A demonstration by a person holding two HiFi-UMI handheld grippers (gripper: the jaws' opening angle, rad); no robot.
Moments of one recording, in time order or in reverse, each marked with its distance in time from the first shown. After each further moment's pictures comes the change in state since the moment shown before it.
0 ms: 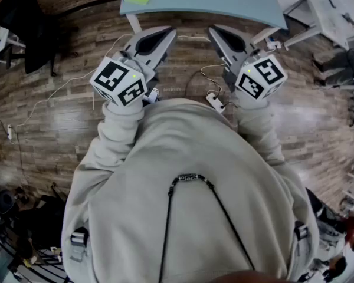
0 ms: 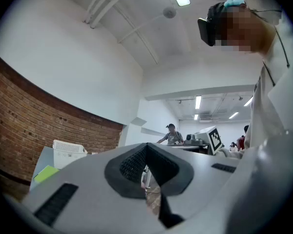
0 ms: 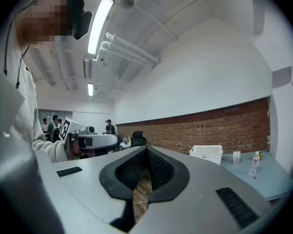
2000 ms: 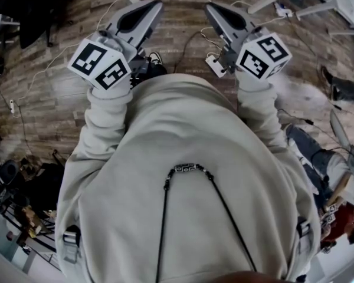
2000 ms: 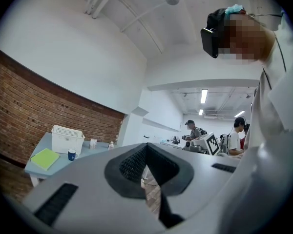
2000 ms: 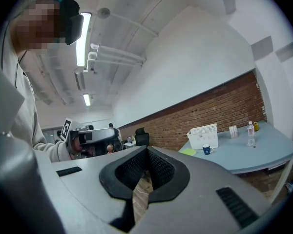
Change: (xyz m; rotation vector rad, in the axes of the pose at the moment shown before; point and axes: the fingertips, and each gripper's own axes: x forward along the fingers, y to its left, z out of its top) left arm 0.039 -0.068 -0.062 -0.050 0.105 0.062; right arm -0.095 -0.035 -0.075 0.209 0.026 0.038
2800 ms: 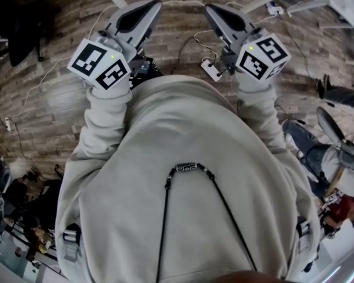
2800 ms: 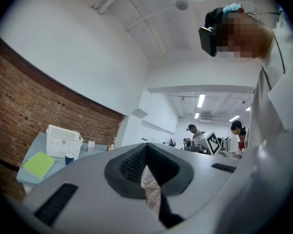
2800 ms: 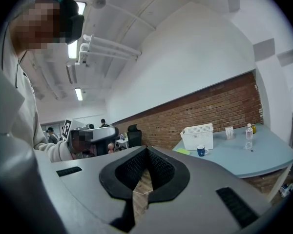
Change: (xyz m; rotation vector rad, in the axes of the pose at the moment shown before) left arm 0.031 0.080 0.009 -0.021 -0.026 -0.069; right arm 0.061 -0.044 0.009 -0.016 0.042 -0.070
